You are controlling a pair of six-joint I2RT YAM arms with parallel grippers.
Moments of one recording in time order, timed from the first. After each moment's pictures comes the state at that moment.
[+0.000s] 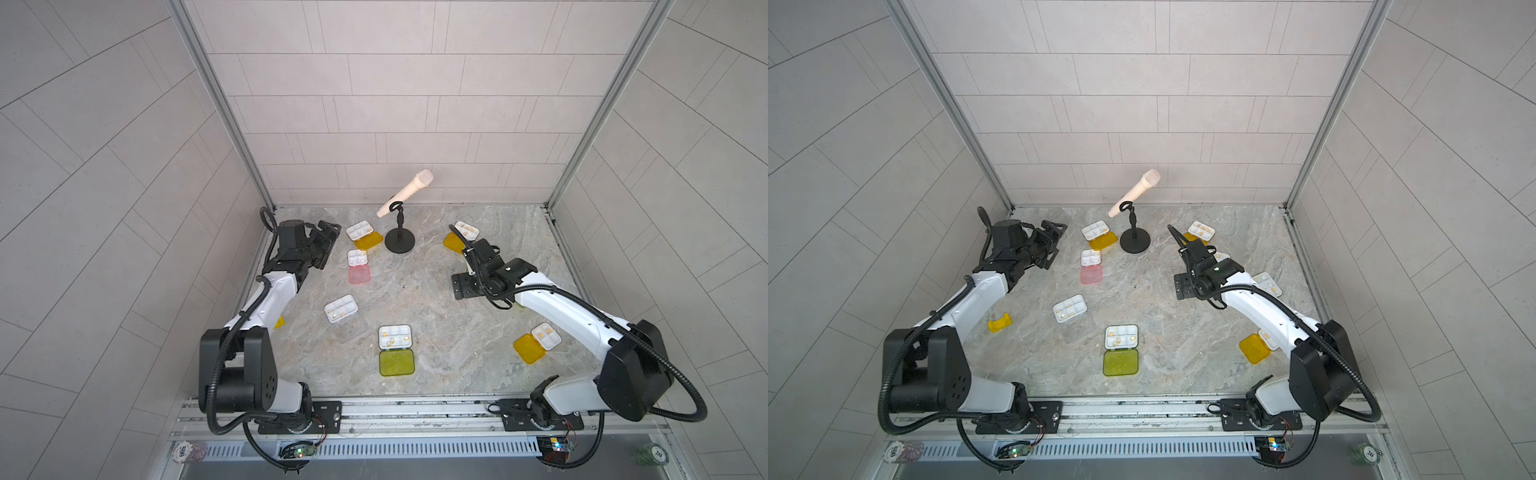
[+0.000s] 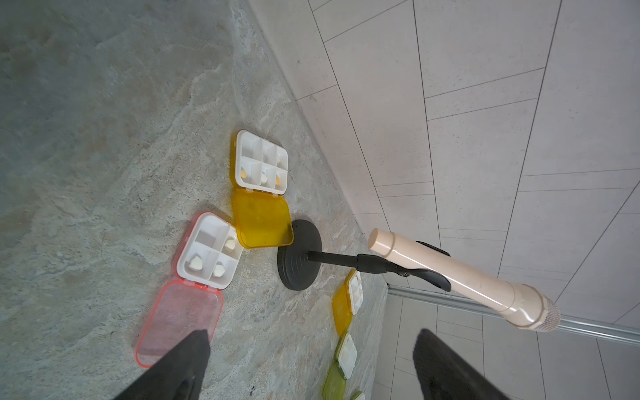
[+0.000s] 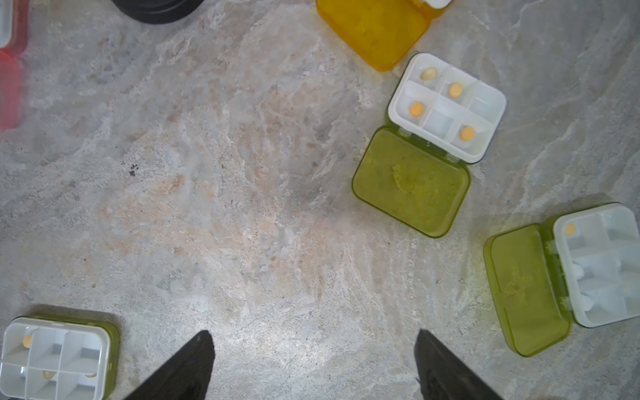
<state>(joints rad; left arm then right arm) 0.02 1.43 0.97 -0.06 0.37 -1.06 0.52 1.43 1.10 -0.76 0.19 0.34</state>
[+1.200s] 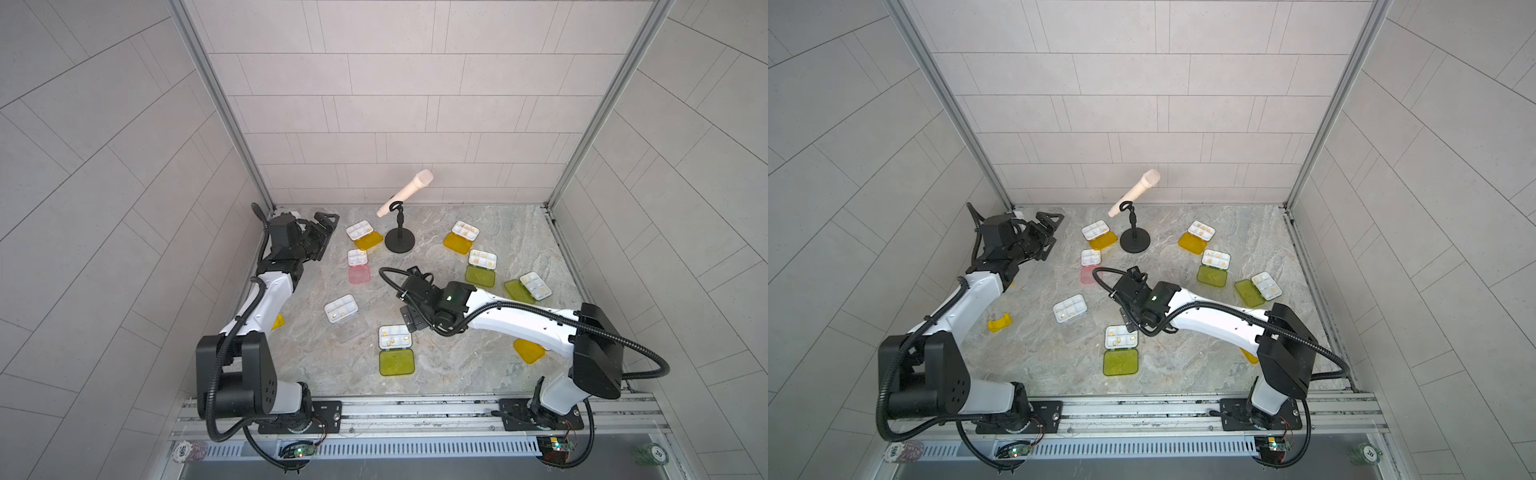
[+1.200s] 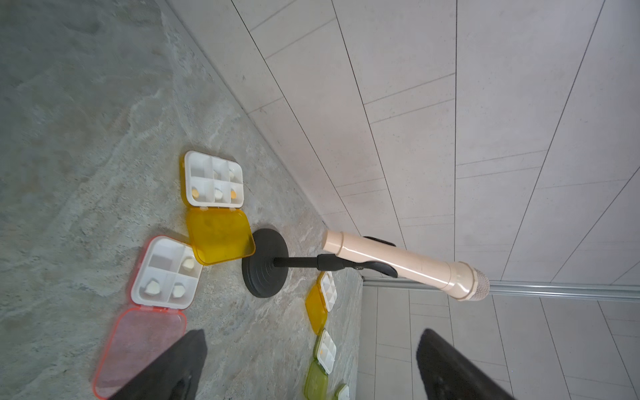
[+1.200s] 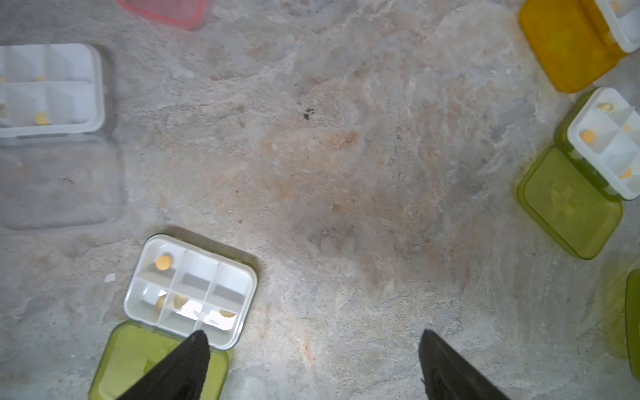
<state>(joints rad) 0.07 1.40 0.98 0.02 0.45 -1.04 1.03 1.64 1.29 -0.82 0.36 0.57</state>
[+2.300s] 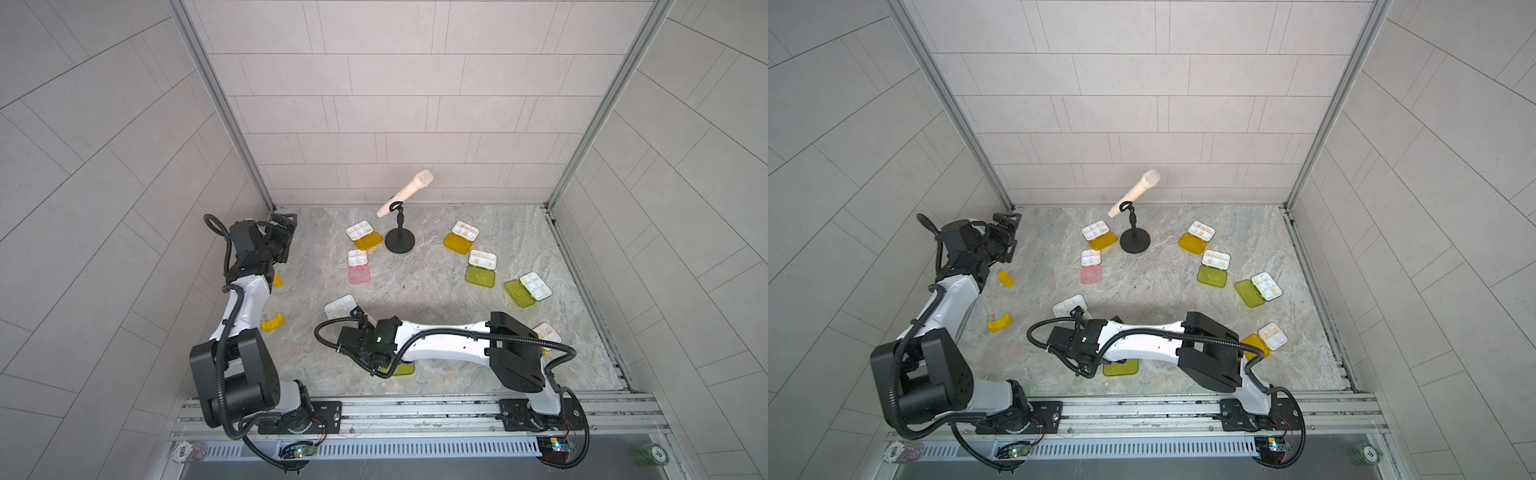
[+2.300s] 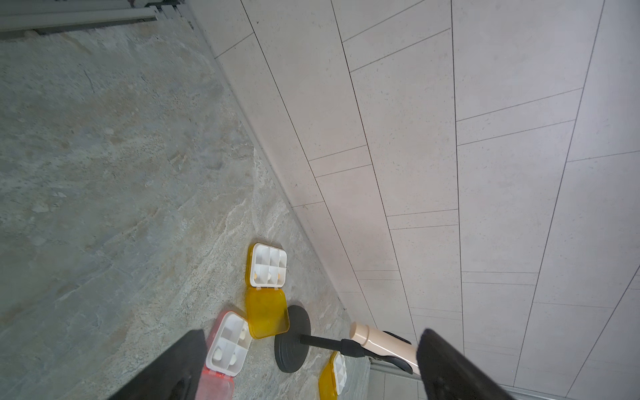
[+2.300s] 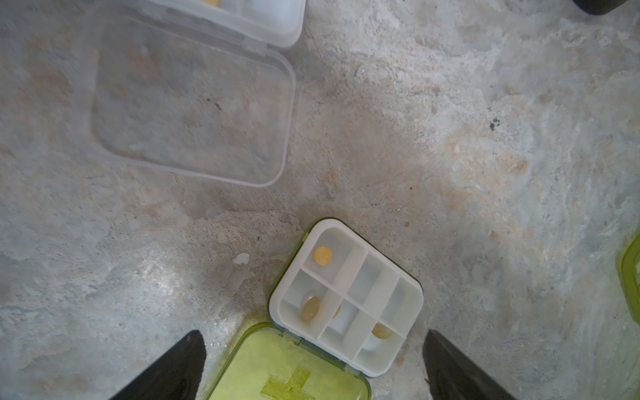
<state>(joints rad) 0.33 1.39 0.98 0.03 0.45 -1.04 1.29 2.07 1.63 -0.93 0.47 0.59</state>
